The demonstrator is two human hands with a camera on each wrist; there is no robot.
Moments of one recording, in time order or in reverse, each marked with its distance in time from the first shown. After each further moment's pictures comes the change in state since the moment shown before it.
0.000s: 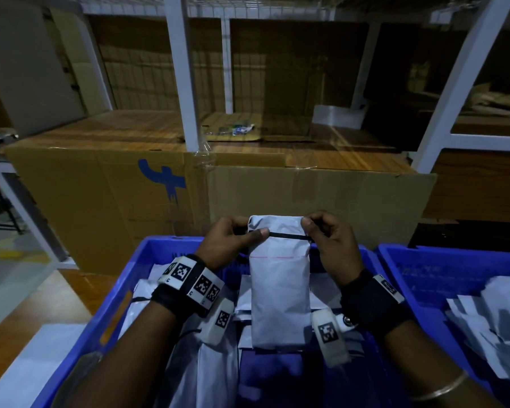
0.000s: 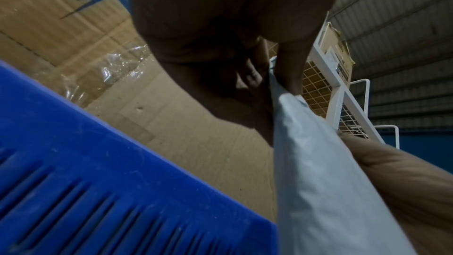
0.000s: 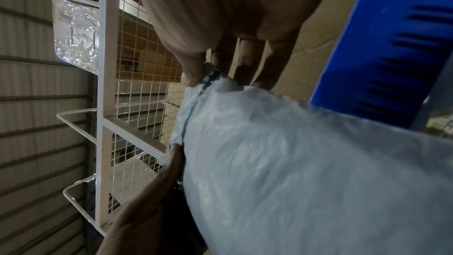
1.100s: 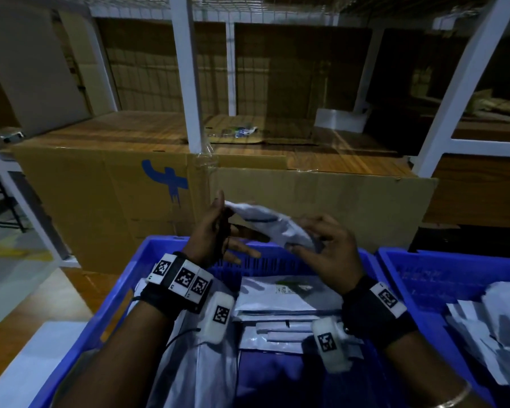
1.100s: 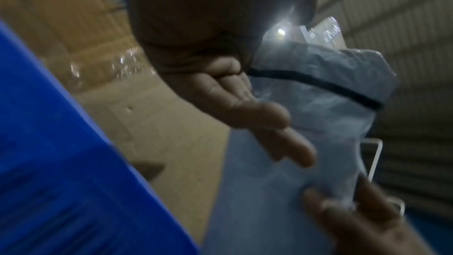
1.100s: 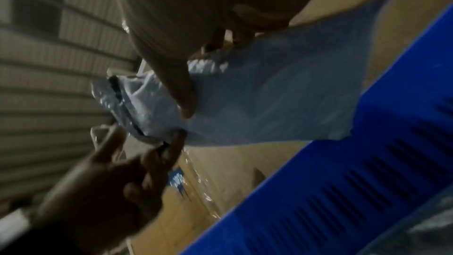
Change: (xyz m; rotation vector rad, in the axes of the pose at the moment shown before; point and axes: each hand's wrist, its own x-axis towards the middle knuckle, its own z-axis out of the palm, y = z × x) left_hand -0.005 0.017 -0.021 -0.292 -0.081 -0.243; right_hand -0.009 -0.009 -0.004 -0.303 -0.118 -0.373
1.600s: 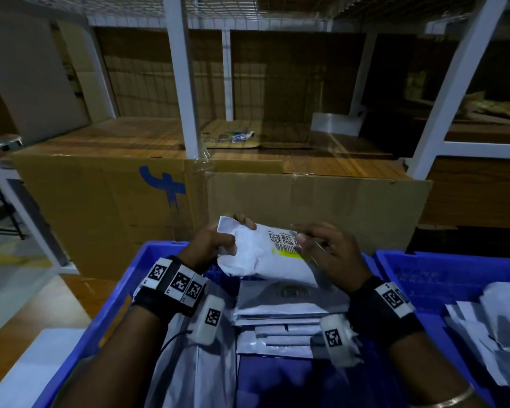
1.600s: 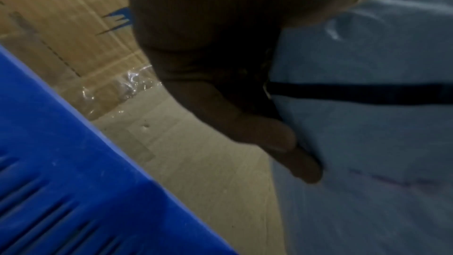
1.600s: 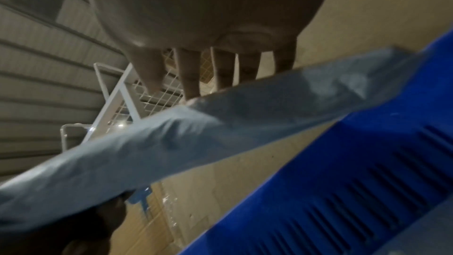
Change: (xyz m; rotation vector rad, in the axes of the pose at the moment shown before) left_hand 0.006 -0.004 -0.004 0.156 -0.037 0.138; right_hand 0.000 0.012 -0.014 -0.106 -0.038 0.111
